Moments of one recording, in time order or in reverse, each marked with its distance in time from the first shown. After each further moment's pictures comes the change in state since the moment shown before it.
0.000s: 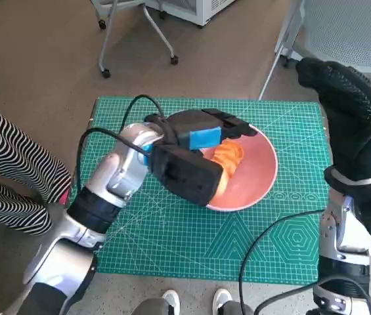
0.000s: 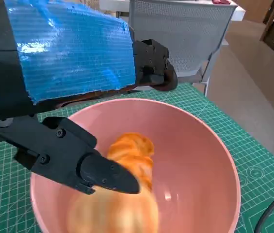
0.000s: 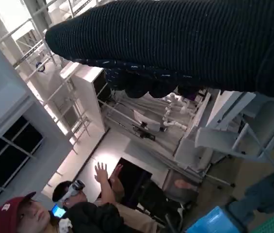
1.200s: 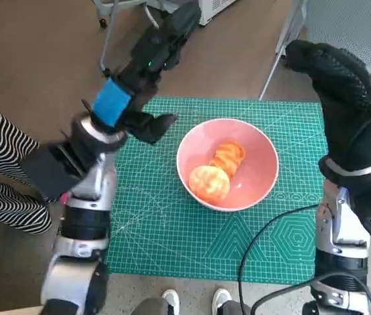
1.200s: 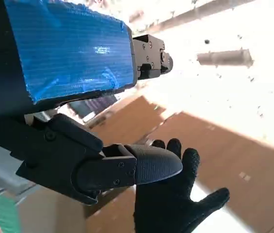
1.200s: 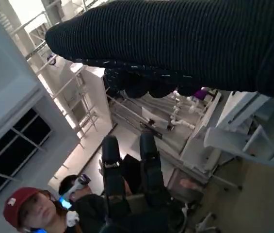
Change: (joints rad) left arm 0.171 -0.181 0.513 -0.038 -0.685 -0.401 0.052; right arm -0.076 0.002 0.034 -0.035 -0.051 0.031 -0.043
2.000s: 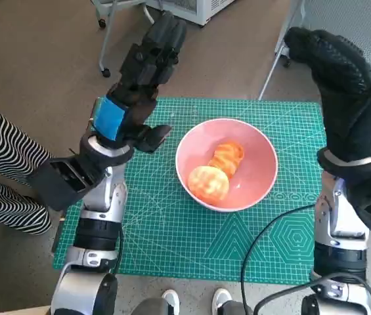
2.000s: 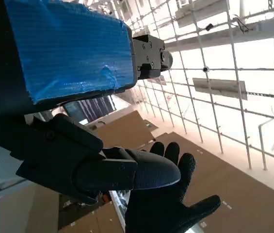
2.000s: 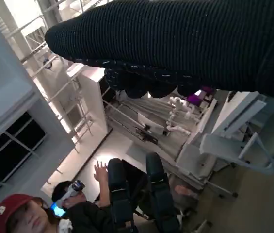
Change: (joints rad) left arm 0.073 -0.062 0.003 0.021 -0.036 -0.051 0.051; right arm -0.029 0.000 0.009 0.029 -0.060 0.010 -0.045
